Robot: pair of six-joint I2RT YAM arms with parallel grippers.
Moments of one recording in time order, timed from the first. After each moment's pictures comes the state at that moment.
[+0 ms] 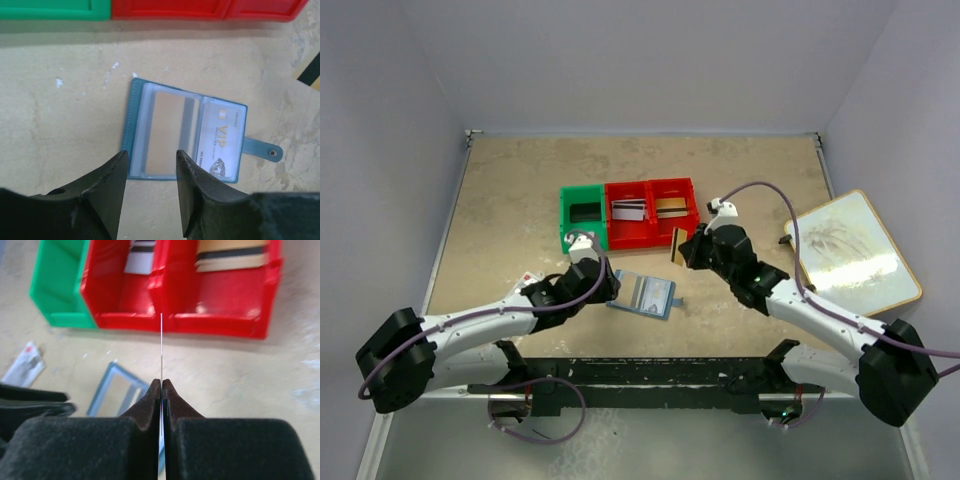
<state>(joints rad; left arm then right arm) -0.93 1.13 0.49 -0.06 -0.38 -0.86 0.67 1.09 0.58 0.06 0.12 0.59</state>
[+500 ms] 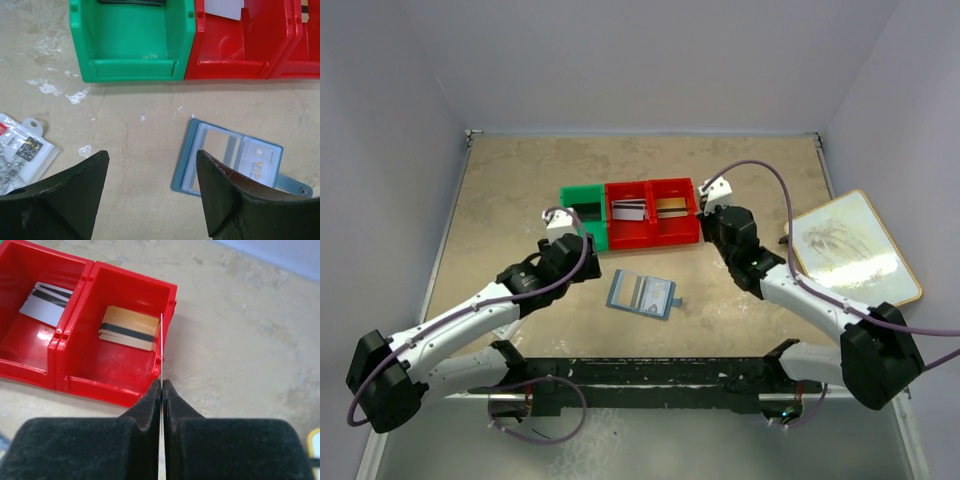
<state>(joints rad) -0.79 1.02 0.69 -0.43 -0.51 -0.72 0.58 1.20 0.65 0.23 0.35 -0.03</state>
